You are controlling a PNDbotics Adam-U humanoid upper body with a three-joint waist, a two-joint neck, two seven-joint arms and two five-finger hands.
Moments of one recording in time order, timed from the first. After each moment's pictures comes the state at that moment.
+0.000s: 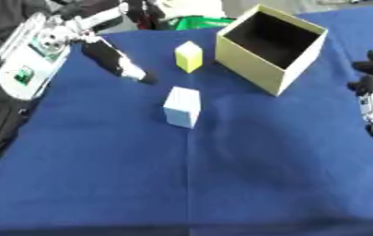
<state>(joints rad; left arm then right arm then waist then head) -0.85 0.61 -0.34 -1.42 -0.45 -0.17 -0.56 -0.18 -0.24 0.12 -1.92 0.12 -0.09 -0.07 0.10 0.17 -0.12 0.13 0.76</state>
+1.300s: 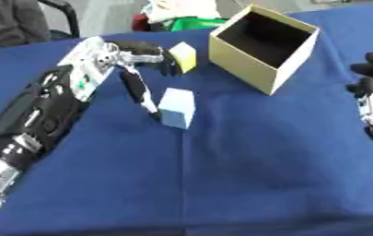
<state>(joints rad) -0.93 0.42 -0.38 -1.06 -0.65 -0.32 -0.69 -0.18 -0.24 0.13 -1.92 0.12 -0.10 -0.06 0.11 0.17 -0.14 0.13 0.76</state>
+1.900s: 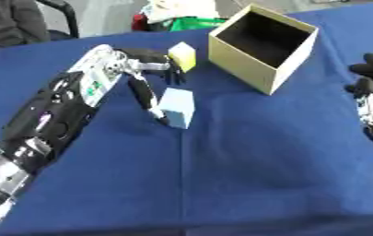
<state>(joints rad) -0.93 0.39 -0.38 -1.02 -0.67 -0.31 -0.67 -0.18 -0.24 0.13 -1.91 0.12 -0.09 -0.06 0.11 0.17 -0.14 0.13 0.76</state>
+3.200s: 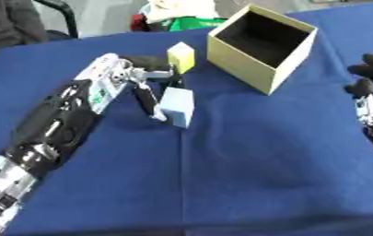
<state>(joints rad) -0.92 0.36 -0.39 -1.00 -0.73 -0.34 -0.59 -0.18 -0.24 0.13 -1.91 0.12 -0.10 -0.06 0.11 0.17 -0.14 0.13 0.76</state>
